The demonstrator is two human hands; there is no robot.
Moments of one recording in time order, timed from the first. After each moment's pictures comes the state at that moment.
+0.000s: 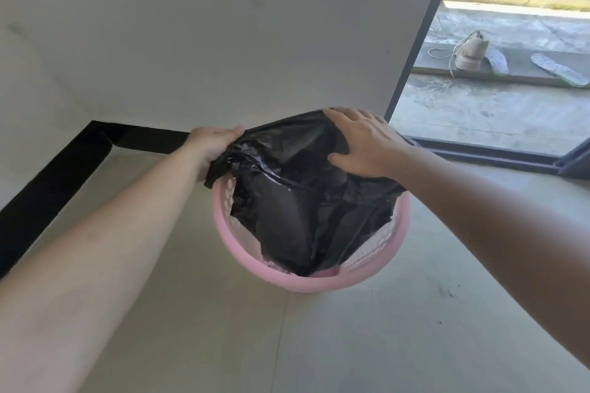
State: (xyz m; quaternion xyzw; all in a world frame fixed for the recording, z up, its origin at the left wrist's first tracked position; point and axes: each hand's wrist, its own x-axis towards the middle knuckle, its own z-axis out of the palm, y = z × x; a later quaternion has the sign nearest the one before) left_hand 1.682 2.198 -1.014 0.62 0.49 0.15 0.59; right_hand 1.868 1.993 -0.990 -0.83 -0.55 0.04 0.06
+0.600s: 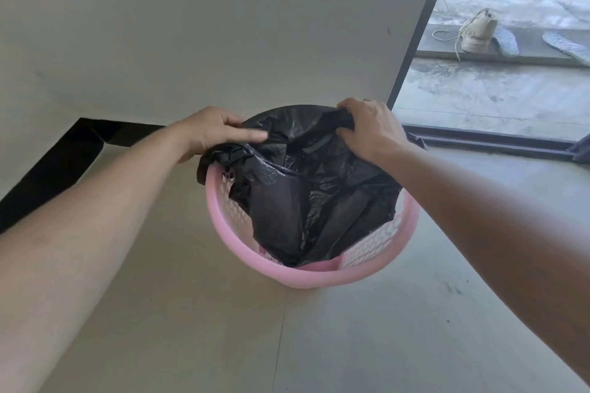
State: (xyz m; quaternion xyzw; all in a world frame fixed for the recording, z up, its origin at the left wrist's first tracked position) left_hand 1.695 2.209 -0.997 0.81 0.34 -0.02 0.48; right_hand 1.889 2.009 -1.016 -0.89 -0.42 0.02 0.18
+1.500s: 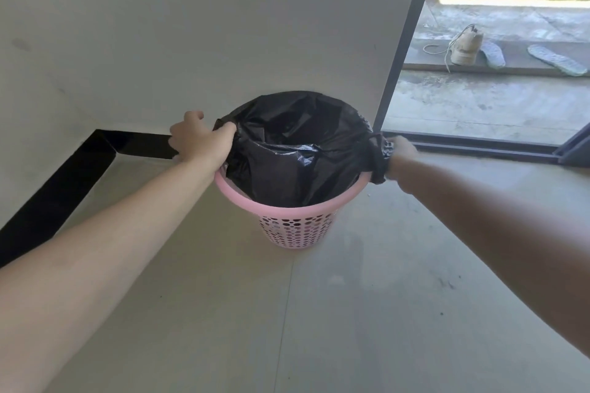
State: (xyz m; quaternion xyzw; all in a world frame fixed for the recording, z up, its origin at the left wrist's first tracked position) left_hand 1.684 2.178 -1.006 0.71 0.56 0.27 0.33; right_hand 1.902 1.960 -1.038 -0.88 -0.08 0.22 0.41
